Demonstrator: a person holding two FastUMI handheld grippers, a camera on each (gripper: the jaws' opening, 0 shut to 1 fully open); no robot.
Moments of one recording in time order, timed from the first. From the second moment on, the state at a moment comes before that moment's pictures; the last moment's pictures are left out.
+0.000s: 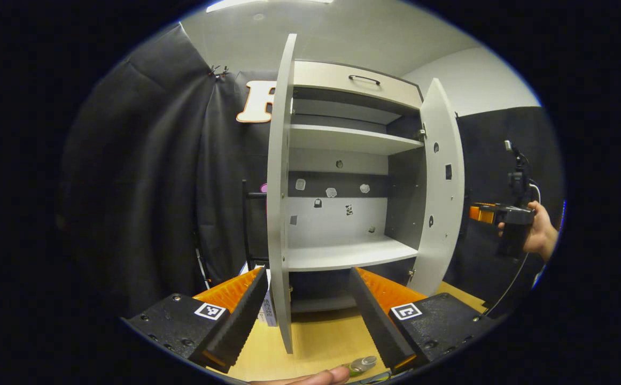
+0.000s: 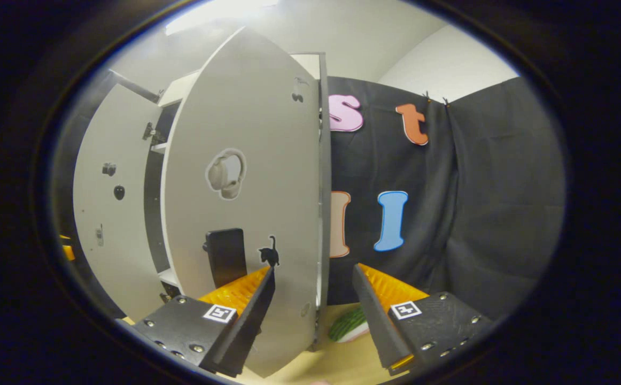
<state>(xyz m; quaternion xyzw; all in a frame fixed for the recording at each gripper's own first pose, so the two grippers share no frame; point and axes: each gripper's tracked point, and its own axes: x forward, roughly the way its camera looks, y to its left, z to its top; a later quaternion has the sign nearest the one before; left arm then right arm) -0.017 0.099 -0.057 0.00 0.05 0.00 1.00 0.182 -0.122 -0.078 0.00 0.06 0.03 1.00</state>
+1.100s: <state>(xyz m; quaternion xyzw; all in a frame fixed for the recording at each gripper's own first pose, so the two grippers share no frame) -0.010 0.251 -0.047 -0.01 0.04 0.13 0.99 0.157 -0.048 -0.106 0.01 0.09 0.12 0.99</state>
